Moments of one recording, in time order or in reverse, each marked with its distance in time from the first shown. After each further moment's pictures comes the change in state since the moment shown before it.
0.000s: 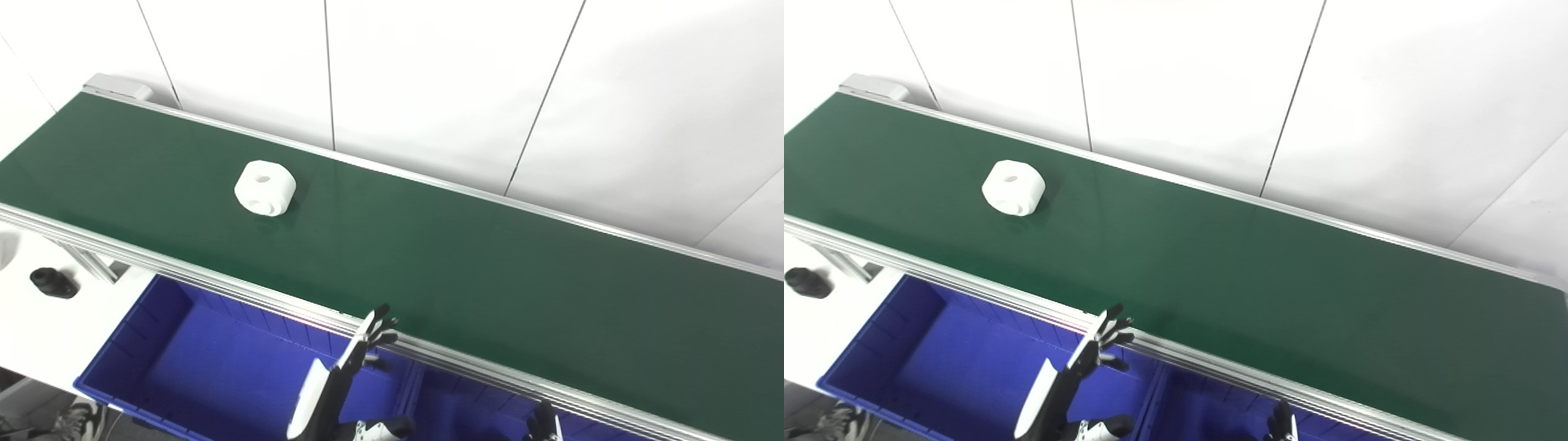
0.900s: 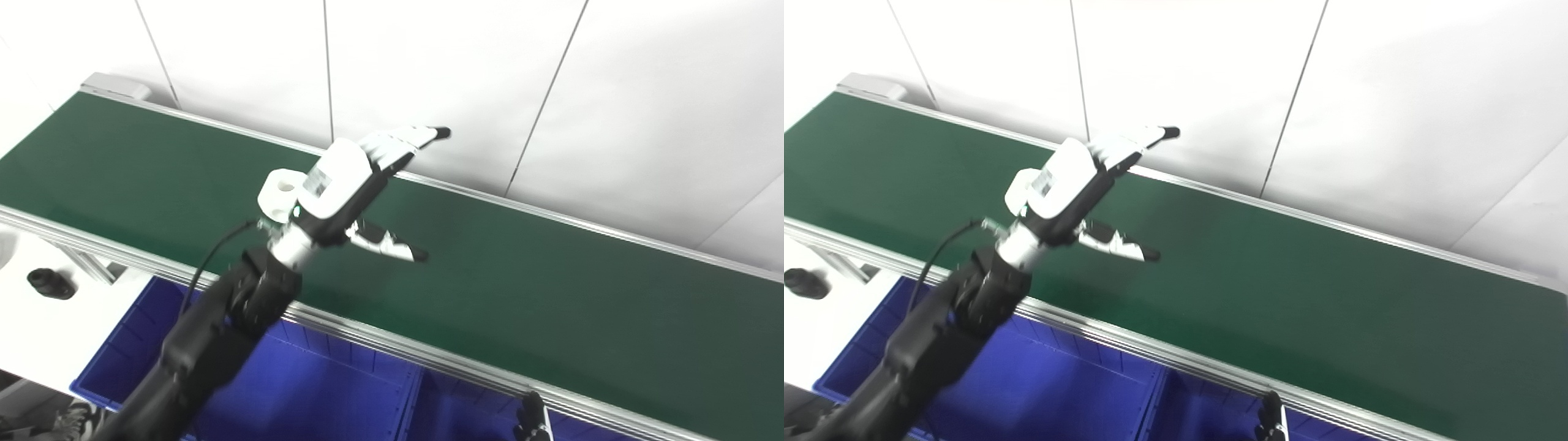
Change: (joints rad) left arm -0.695 0.209 0.332 0.142 0.281 0.103 -0.373; right arm -0.042 0.023 0.002 0.061 -0.016 -0.002 0.012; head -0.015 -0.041
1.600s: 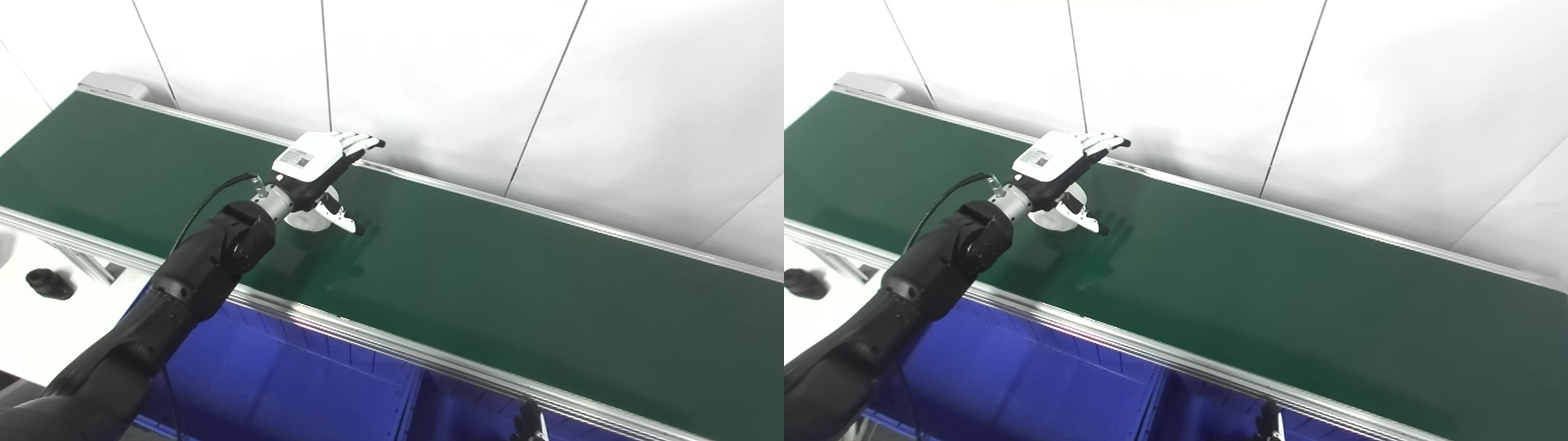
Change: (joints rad) left arm -0.138 0.120 -0.044 0.375 0.054 0.123 -0.072; right arm 0.010 0.001 0.000 0.003 -0.014 0.000 0.000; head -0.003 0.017
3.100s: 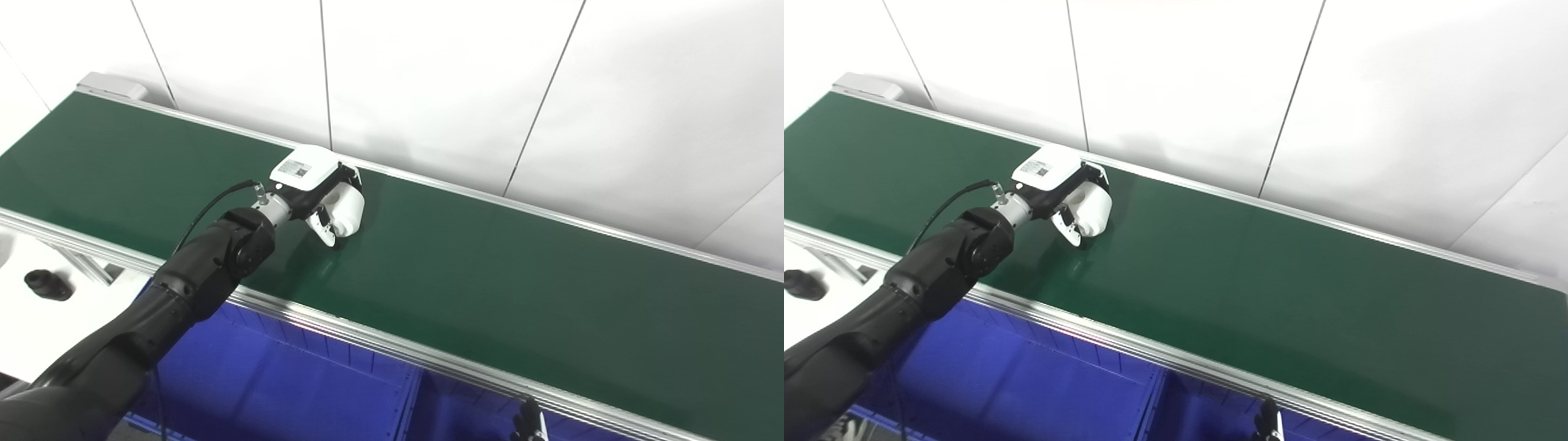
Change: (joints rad) left arm -0.017 0.030 -0.100 0.072 -0.029 0.033 0.044; right arm 0.016 0.012 0.003 -0.025 -0.029 0.000 -0.013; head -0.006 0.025
